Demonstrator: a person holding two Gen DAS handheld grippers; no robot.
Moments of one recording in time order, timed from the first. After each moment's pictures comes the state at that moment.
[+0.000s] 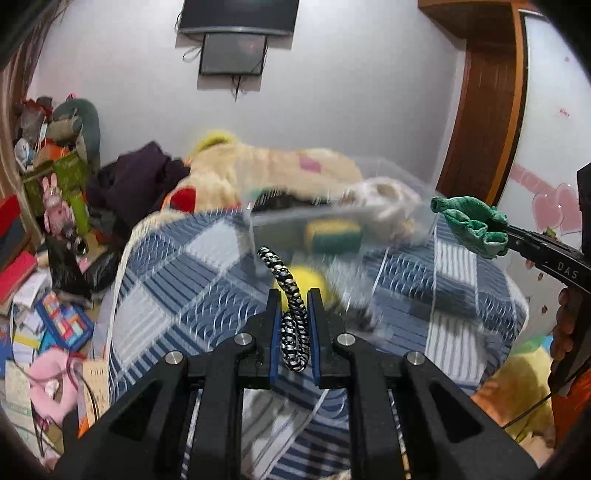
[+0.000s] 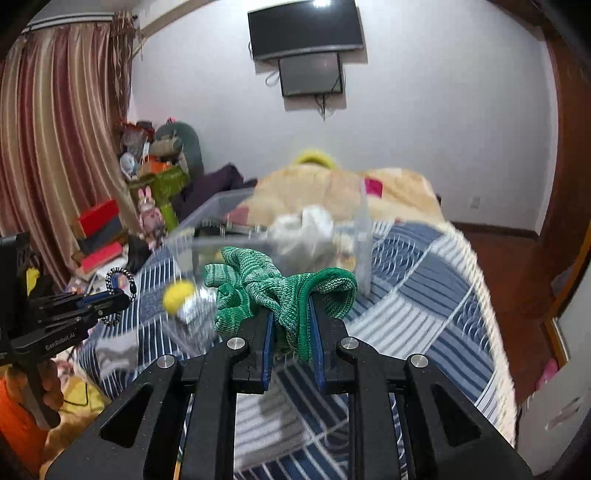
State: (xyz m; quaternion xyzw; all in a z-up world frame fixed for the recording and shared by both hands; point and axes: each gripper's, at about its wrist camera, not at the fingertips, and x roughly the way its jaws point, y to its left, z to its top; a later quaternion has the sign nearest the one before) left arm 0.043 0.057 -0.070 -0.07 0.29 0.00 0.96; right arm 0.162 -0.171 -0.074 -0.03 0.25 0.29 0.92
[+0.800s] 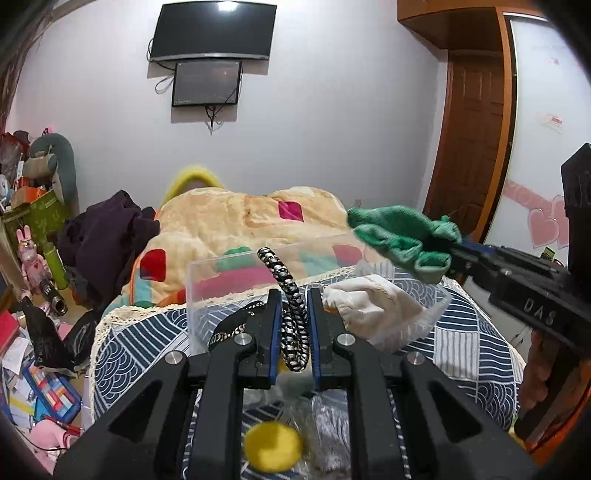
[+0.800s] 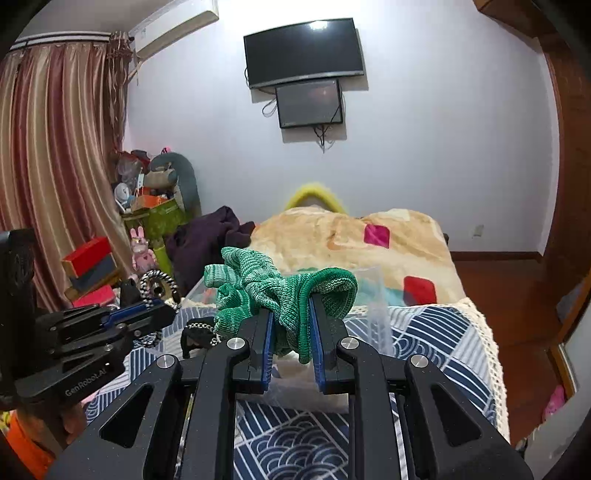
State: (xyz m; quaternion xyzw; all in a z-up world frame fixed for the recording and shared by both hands) left arm 0.158 0.047 -0.025 -0.04 0.25 -0.03 0.97; right arm 0.227 -0.116 -0.050 -0.02 0.22 0.29 0.93
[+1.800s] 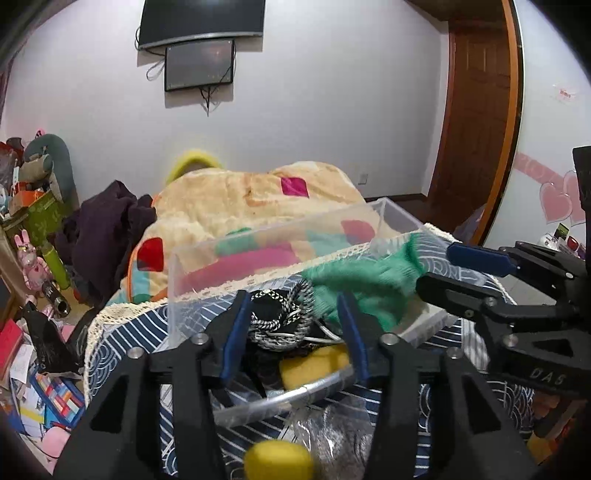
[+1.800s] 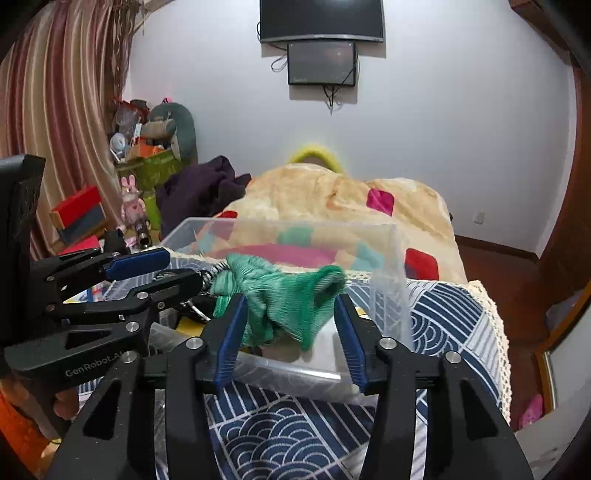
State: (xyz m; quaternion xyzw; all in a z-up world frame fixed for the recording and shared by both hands) left arm 0.186 0.032 -0.041 -0.01 0.29 -0.02 0.96; right arm 0.239 -0.119 -0.060 -0.07 0.27 0.29 0.92
